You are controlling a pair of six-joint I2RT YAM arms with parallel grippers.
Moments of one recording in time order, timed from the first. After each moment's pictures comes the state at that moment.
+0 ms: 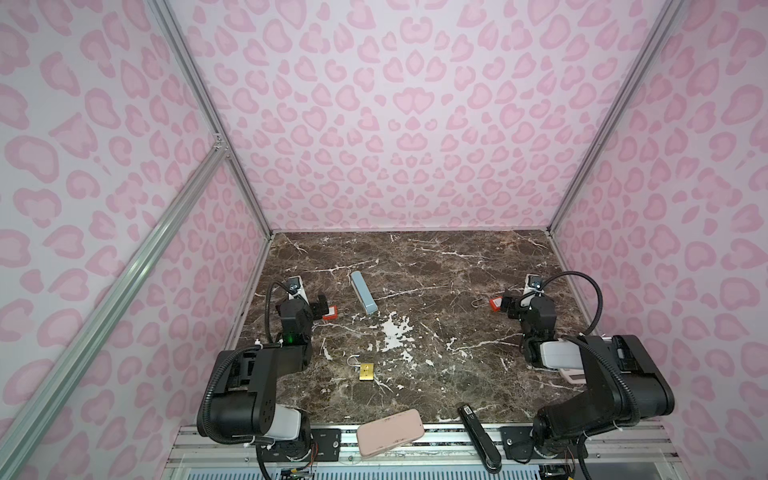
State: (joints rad) left arm 0.00 1.46 0.35 0.81 -0.15 -0.07; right arm 0.02 1.53 0.35 0.87 0.21 0.02
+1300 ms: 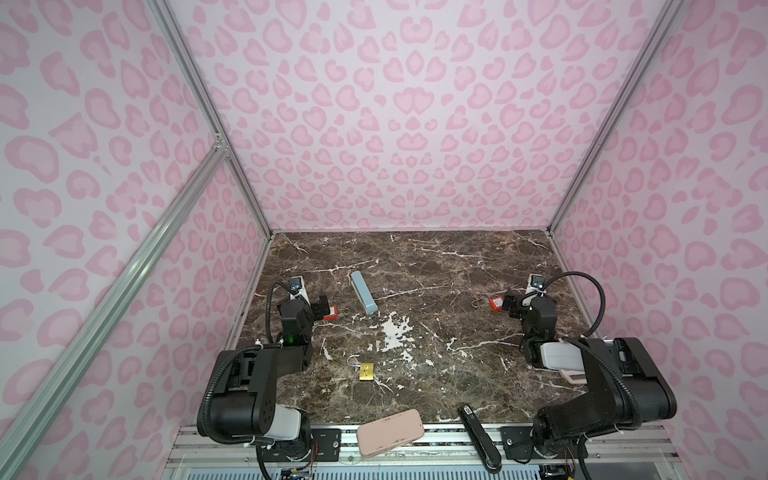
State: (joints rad) left arm 0.00 1.46 0.35 0.81 -0.14 -0.07; right arm 0.02 1.48 0.35 0.84 0.28 0.05
